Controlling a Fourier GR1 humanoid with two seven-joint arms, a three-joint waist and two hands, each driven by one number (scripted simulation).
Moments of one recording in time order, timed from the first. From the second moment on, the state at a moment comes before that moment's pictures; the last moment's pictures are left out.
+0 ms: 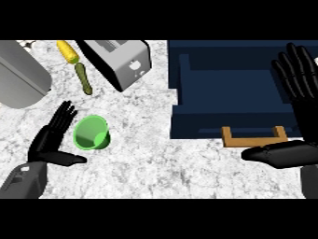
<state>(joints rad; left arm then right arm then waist) -0.37 0.28 0.20 -0.55 0.02 -0.40 -0.70 -0.23 -0.16 -0.09 -1.89 -0.09 0.17 0.10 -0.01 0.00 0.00</state>
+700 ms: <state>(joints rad) -0.49 0.27 0.22 -0.21 -0.05 -0.31 -0.91 -0.28 -0.19 -0.12 -1.88 -0.13 0.19 0.12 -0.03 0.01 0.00</state>
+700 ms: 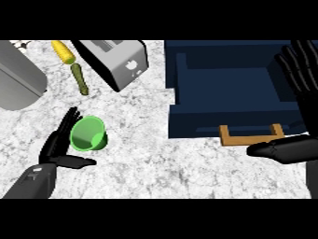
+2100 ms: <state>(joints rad) -0.55 0.19 0.23 -0.26 -0.07 -0.21 -1.05 -0.30 -0.21 -0.13 -1.86 -0.12 0.20 0.13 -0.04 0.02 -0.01</state>
